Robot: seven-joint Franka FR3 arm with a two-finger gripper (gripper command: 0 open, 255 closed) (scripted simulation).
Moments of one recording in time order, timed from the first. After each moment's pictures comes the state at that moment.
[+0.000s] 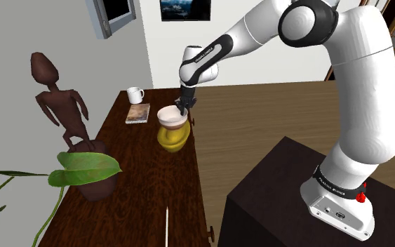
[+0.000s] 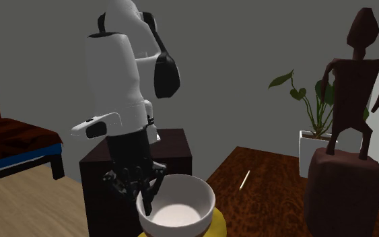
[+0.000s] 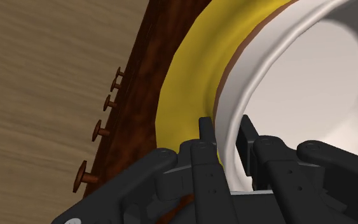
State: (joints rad) arm -0.07 0.60 0.18 -1.73 0.07 2.43 0.19
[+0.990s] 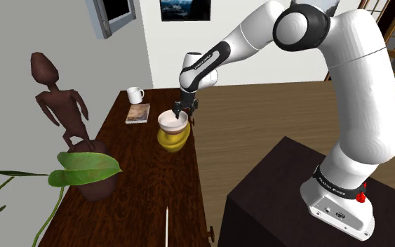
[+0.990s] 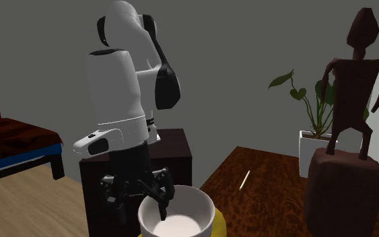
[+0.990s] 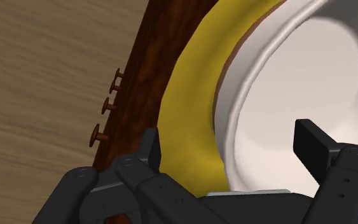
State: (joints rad) arm -0.06 0.65 0.17 -1.73 0.06 2.48 0.19
